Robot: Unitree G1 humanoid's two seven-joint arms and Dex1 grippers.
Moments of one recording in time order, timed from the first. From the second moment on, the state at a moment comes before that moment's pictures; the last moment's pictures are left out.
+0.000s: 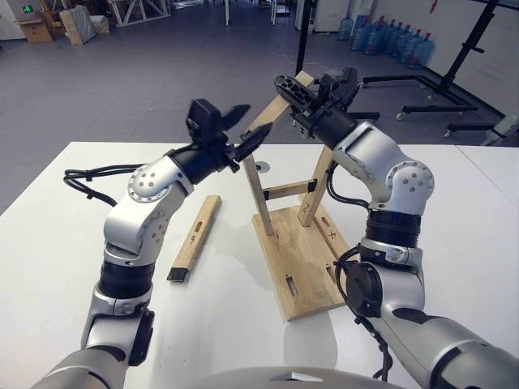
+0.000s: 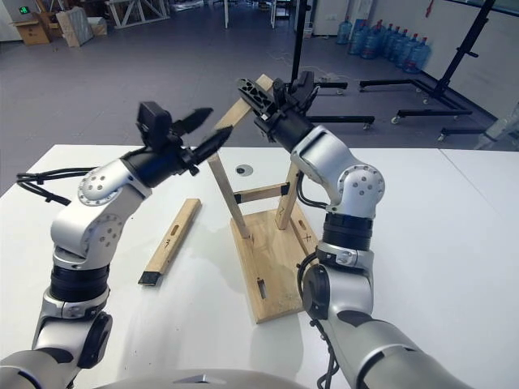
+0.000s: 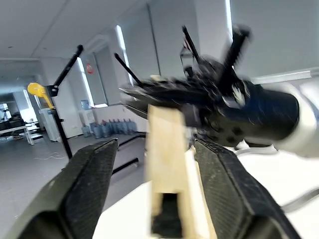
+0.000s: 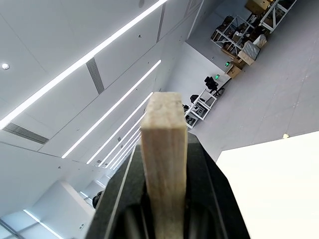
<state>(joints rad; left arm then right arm) -0.55 0.30 0.02 -0.36 -0.47 0.53 -0.46 -0.85 -0.08 -0.37 0.09 1.45 0.91 -0.19</state>
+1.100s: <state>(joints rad) -0.11 0.20 0.28 -0.49 -0.82 0.61 -0.13 -0.33 -0.38 -0.43 0.18 1.00 0.71 0.34</state>
